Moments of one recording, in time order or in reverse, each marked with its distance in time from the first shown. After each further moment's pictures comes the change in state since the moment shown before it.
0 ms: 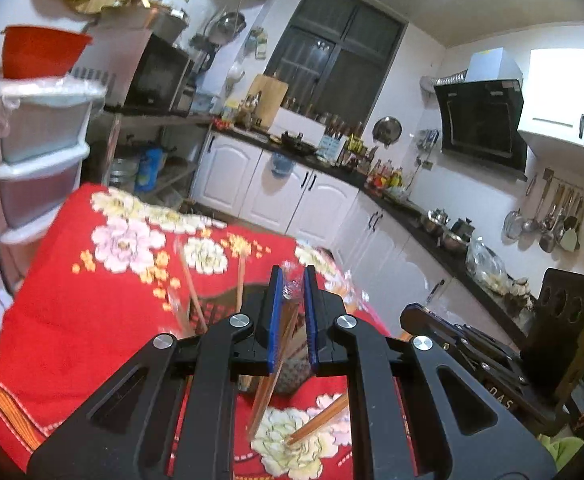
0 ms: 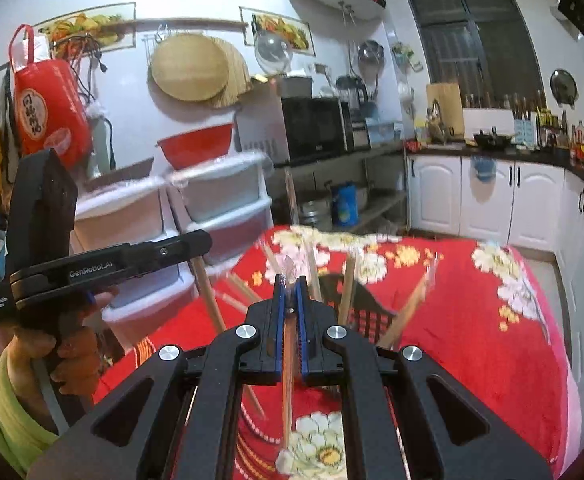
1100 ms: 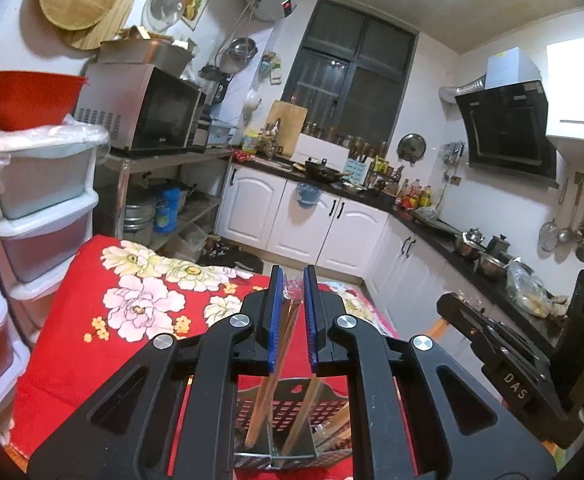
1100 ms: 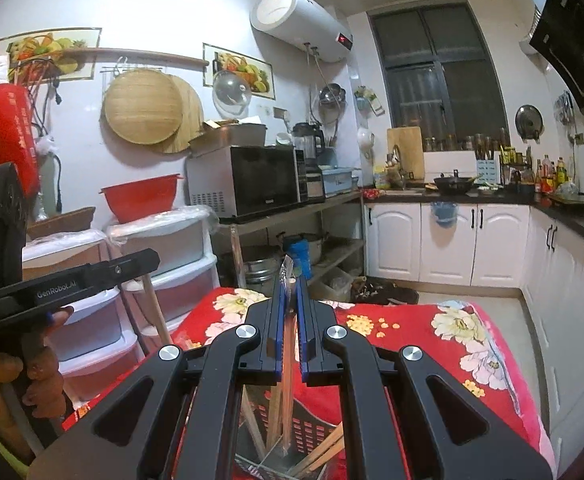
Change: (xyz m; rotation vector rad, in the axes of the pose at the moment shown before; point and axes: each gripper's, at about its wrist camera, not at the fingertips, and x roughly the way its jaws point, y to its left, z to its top) left arm 0.066 0.009 0.050 0.053 -0.072 0.115; right arm 0.057 -0.049 0.059 -0.003 -0.149 -0.172
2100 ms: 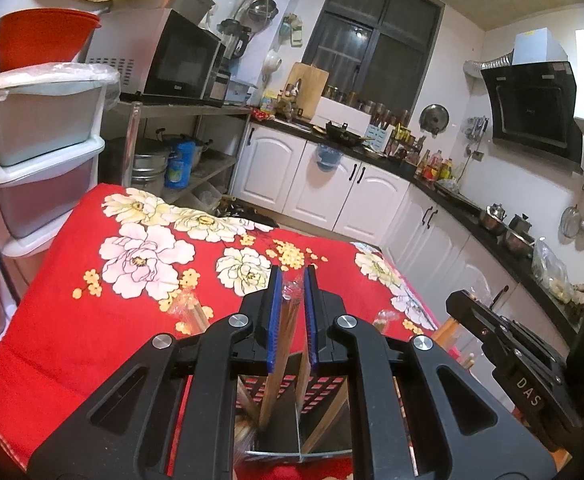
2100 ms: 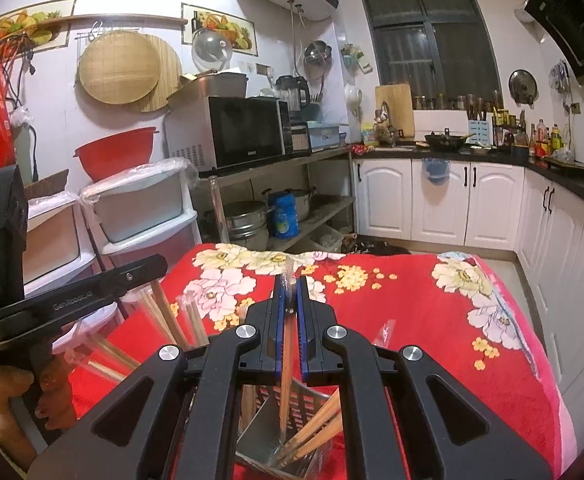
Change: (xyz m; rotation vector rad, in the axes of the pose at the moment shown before) left arm 0.053 0.024 -0.048 -0.037 0.123 0.054; right arm 0.052 -0.009 -0.056 0.028 0.141 -0.037
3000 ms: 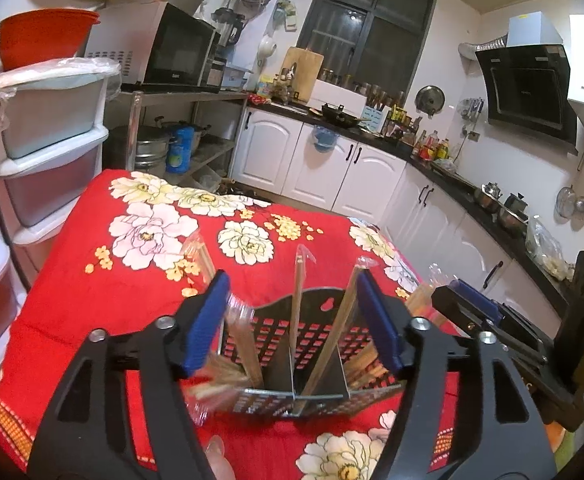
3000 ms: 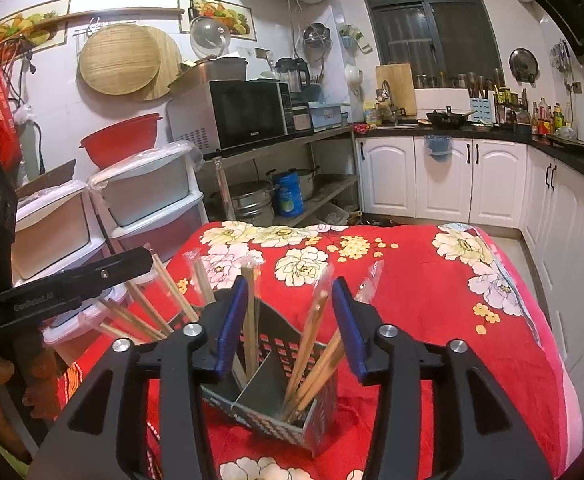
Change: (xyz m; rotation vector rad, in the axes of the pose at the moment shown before) left arm -0.035 -0.008 -0.017 0.019 0.066 -0.001; right arm -0.016 -0.006 -0.020 0.031 0.058 0.024
